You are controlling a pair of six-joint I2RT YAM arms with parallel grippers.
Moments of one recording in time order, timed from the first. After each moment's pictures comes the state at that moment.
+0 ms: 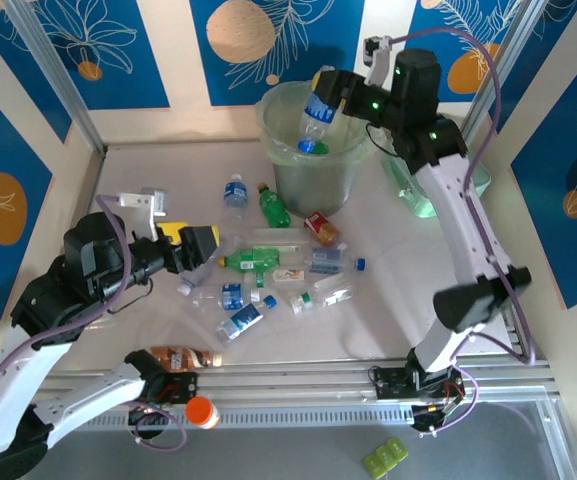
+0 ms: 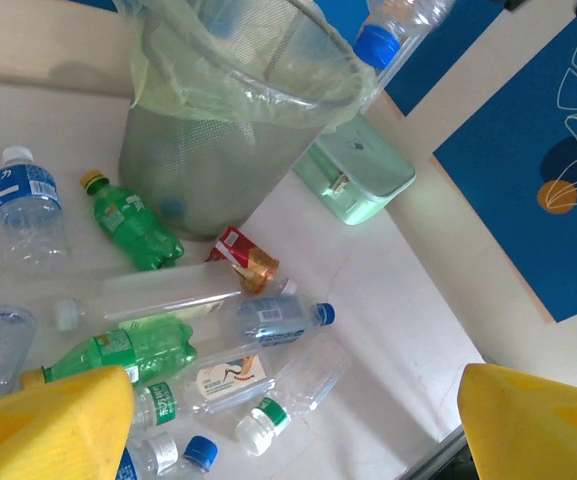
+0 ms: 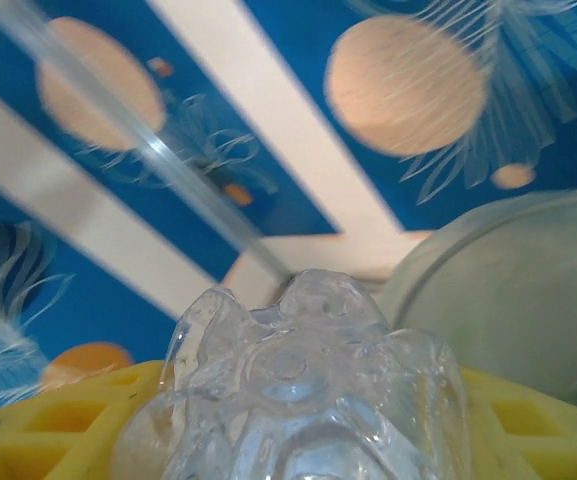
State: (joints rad) left arm -0.69 0.79 1.30 -0.86 0.03 -0.54; right arm 0.31 1.73 2.11 -0.55 -0.40 0.54
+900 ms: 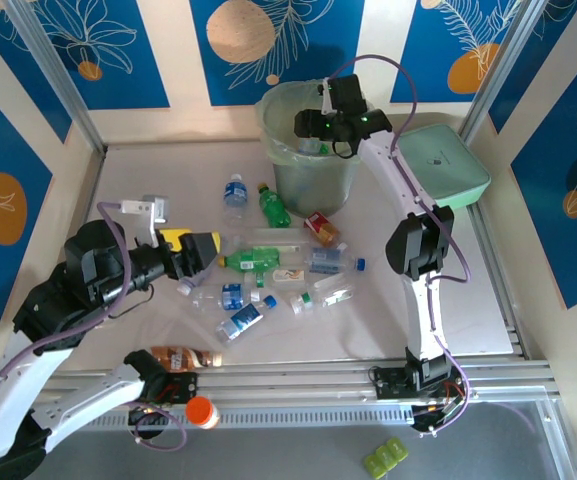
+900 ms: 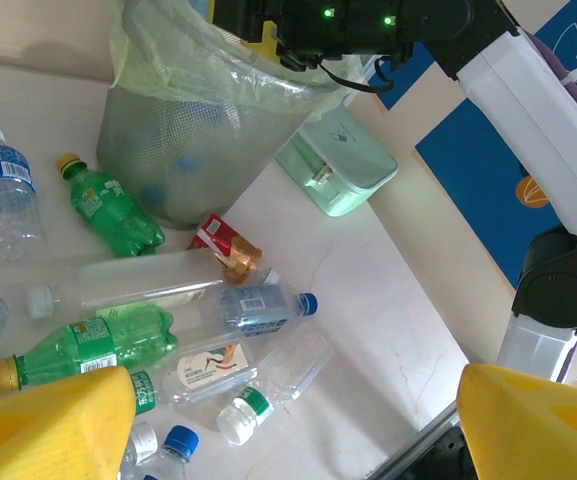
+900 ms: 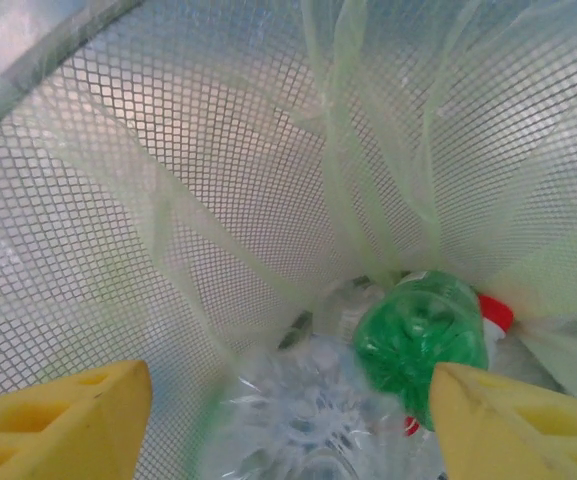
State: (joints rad) left arm -0.69 0.75 1.24 -0.83 0.08 -0.58; right arm 0.35 2.22 2.36 -0.80 -0.10 0.30
